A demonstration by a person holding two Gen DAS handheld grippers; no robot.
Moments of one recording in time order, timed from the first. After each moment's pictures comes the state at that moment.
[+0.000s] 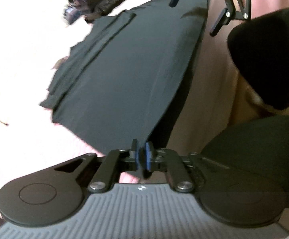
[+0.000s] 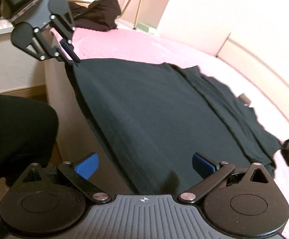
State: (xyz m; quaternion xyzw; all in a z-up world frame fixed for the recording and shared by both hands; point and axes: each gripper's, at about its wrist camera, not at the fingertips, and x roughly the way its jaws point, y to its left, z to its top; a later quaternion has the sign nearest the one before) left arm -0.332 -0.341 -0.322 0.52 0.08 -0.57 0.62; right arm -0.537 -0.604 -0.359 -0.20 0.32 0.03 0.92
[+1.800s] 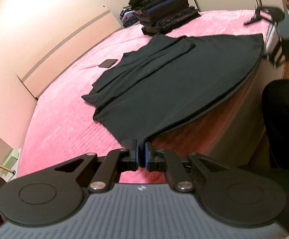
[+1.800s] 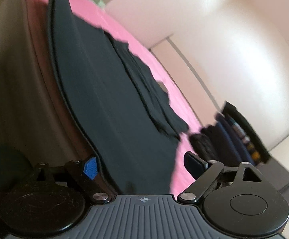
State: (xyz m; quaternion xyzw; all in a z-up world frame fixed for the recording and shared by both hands) left arm -0.311 -0.351 -0.257 0.40 0.12 -0.53 0.74; right arm -0.602 -0.664 -0.405 -0.39 0.31 -0.20 0.84
